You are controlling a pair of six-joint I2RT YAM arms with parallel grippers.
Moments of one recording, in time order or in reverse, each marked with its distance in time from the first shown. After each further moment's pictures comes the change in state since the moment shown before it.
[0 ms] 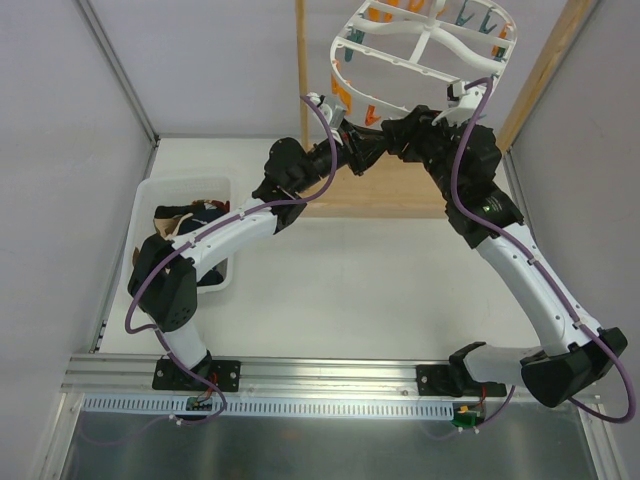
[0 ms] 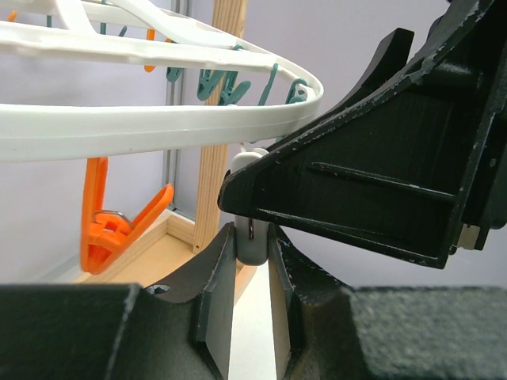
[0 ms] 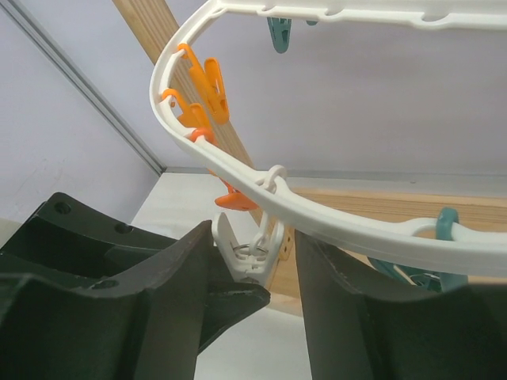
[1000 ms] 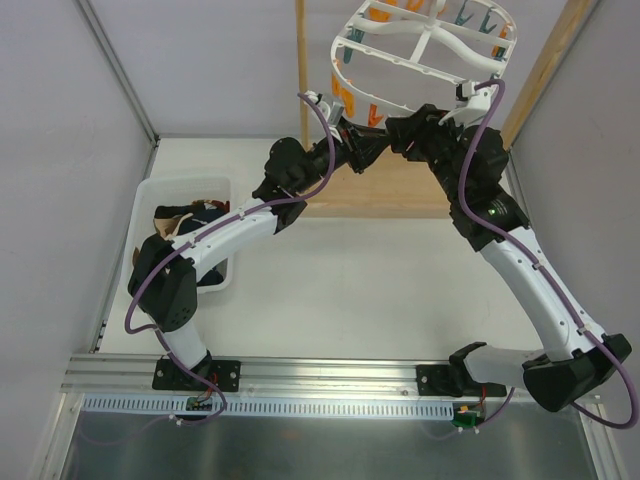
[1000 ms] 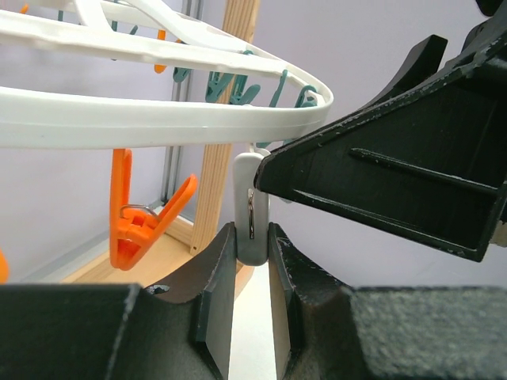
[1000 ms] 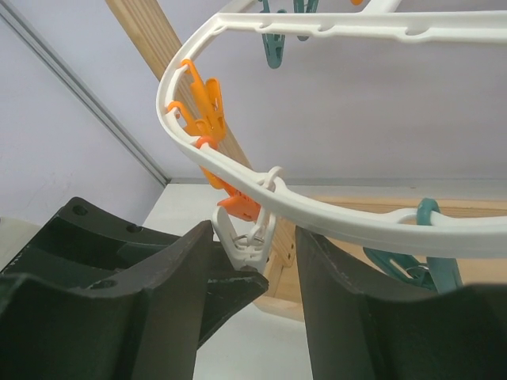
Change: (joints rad) left arm -0.001 0.000 0.004 -0.005 -0.042 -0.040; right arm -0.006 -0.026 -0.003 0.005 0.013 0.020
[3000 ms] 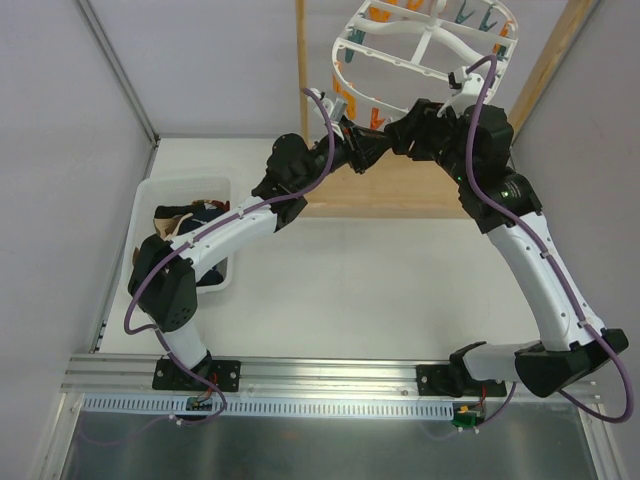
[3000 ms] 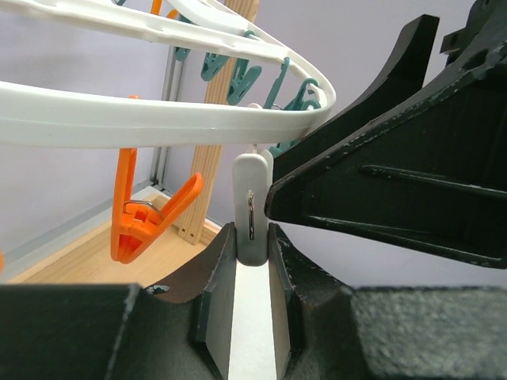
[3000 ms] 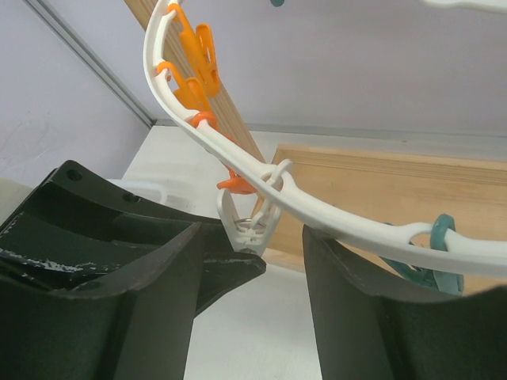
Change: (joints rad) left arm 0.000 0.000 0.029 -0.084 0.002 -0.032; right arm -0.046 0.079 0.214 -0.331 -0.116 -0.045
